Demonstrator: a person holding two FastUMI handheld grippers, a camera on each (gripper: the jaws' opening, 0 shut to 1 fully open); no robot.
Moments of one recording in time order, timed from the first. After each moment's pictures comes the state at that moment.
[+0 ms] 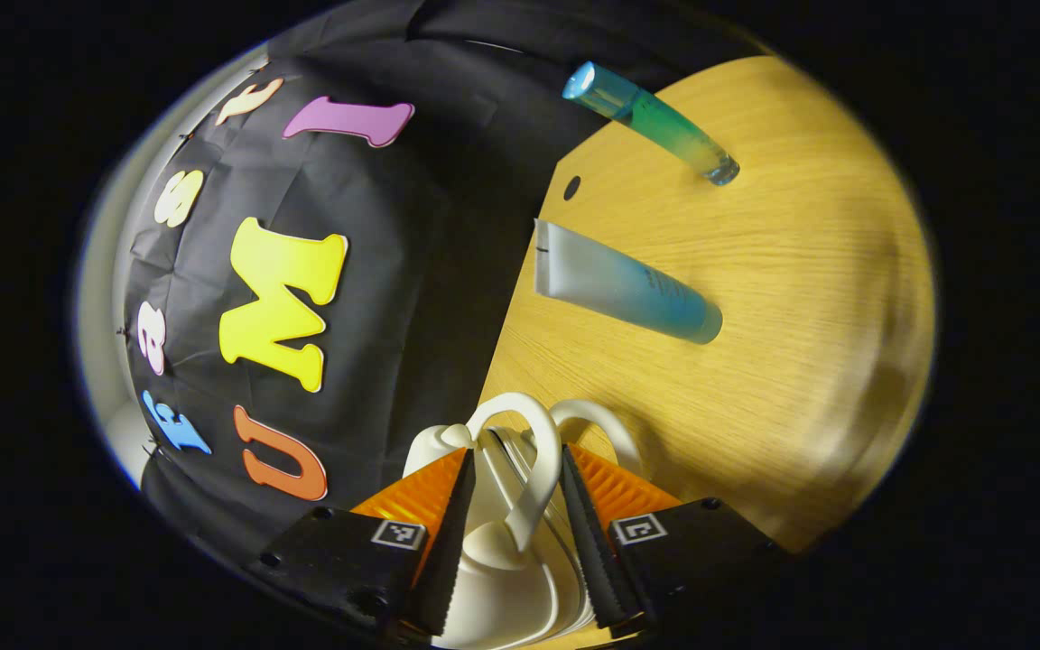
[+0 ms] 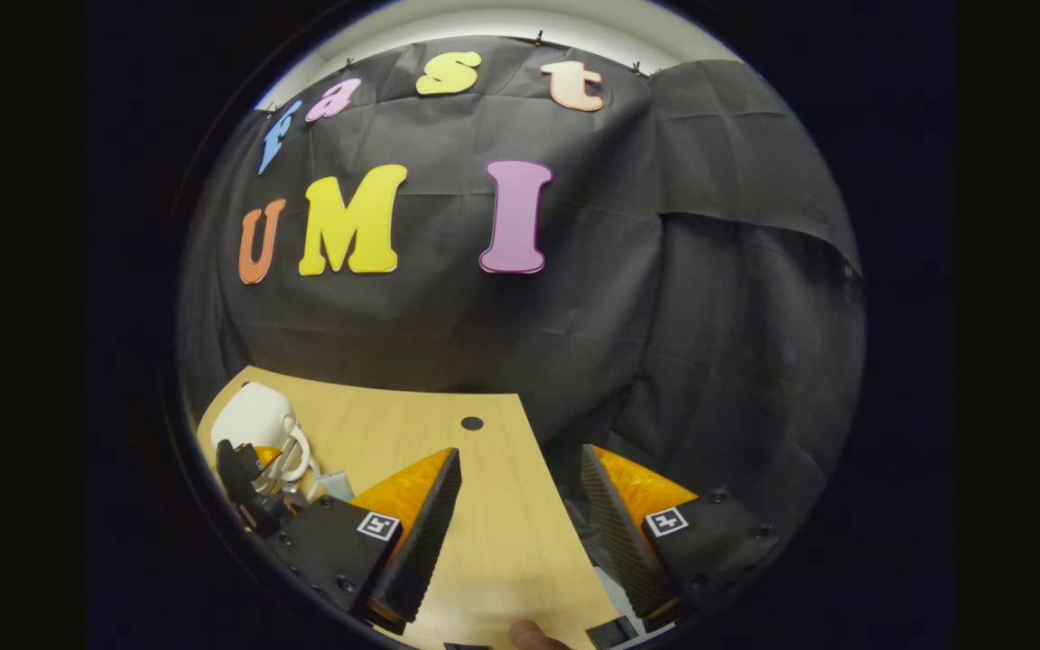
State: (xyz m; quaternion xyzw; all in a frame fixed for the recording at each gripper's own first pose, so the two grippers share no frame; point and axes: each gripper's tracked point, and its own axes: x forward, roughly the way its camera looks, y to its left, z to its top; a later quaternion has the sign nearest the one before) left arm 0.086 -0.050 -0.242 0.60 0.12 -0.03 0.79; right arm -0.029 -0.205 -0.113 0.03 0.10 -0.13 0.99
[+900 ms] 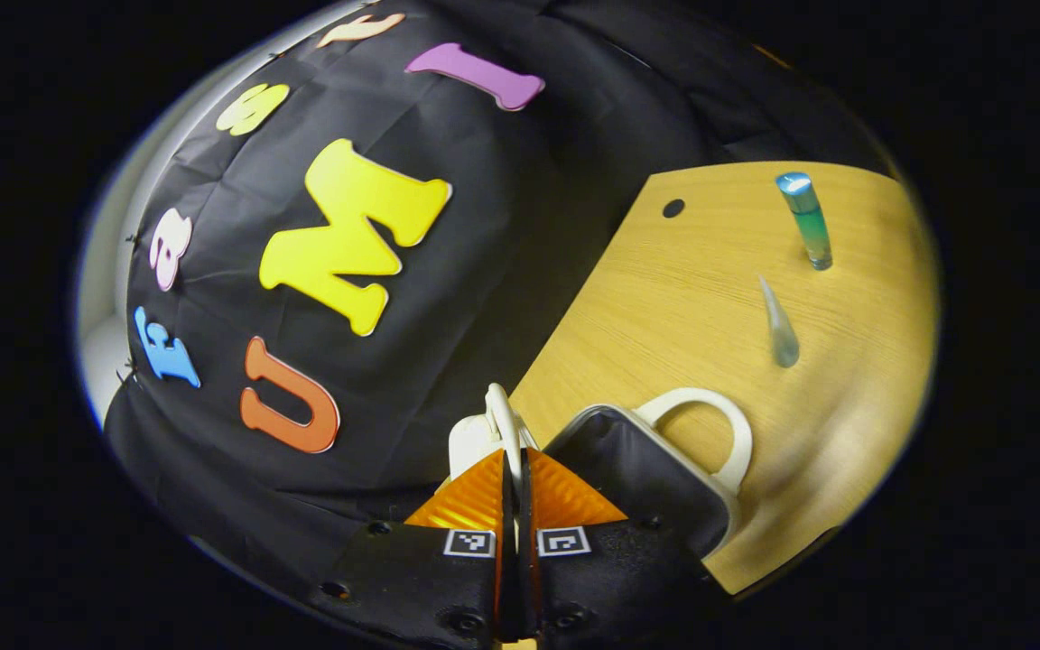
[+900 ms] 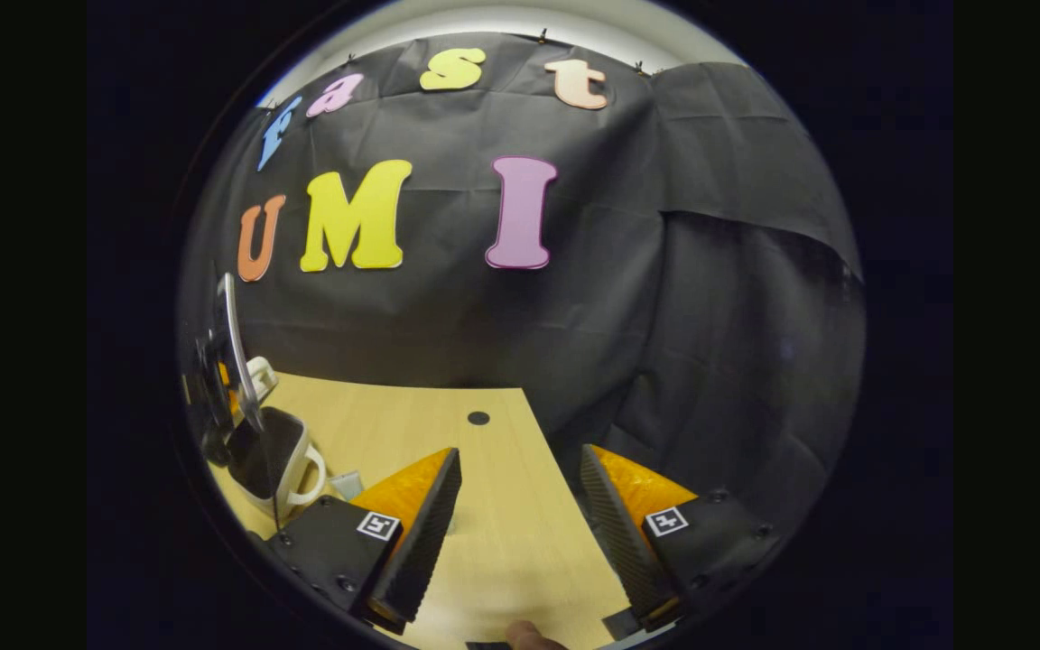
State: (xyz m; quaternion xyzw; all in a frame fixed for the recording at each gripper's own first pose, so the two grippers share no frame) left arm 0.071 0.041 -0.088 0.46 0.16 -0.01 0.87; right arm -0.027 -0.165 -0.105 0.03 0.10 -0.14 0.98
